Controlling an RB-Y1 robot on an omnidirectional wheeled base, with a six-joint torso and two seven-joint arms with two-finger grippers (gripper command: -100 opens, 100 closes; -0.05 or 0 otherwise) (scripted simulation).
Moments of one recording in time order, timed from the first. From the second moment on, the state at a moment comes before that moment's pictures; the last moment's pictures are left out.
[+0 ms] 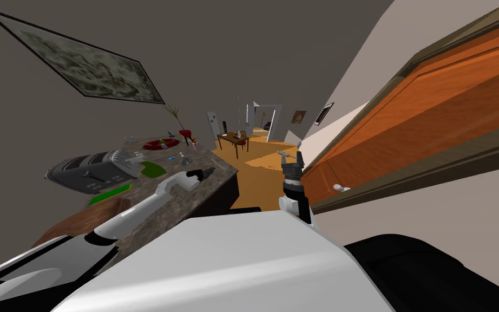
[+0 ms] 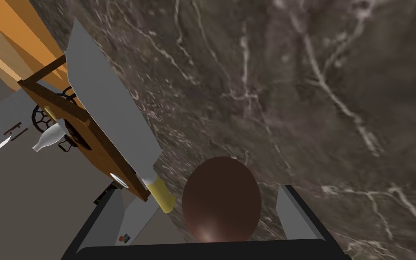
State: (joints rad) left arm -0.15 0.91 -0.39 -1.71 0.44 0.75 -0.05; right arm 0.51 -0.04 0.01 -2.33 -0.10 -0.43 -0.11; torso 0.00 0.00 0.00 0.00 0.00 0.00
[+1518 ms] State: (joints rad) left arm -0.25 0.95 -0.43 -1.52 0.48 0.88 -0.07; right arm 0.51 -0.04 0.01 -2.33 -0.10 -0.43 -0.11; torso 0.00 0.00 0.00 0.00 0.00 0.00
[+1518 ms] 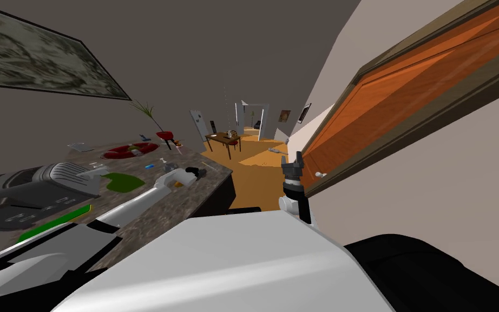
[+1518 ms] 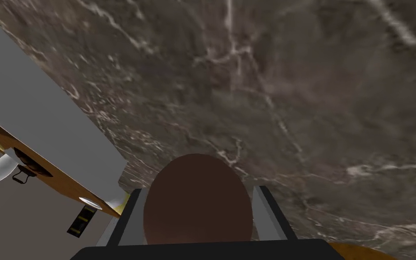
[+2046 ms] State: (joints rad) left arm -0.24 0.98 -0.44 -1.59 0.49 0.90 -0.05; right arm 0.51 -0.04 0.01 -2.33 -0.10 -0.43 -0.11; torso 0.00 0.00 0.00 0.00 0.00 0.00
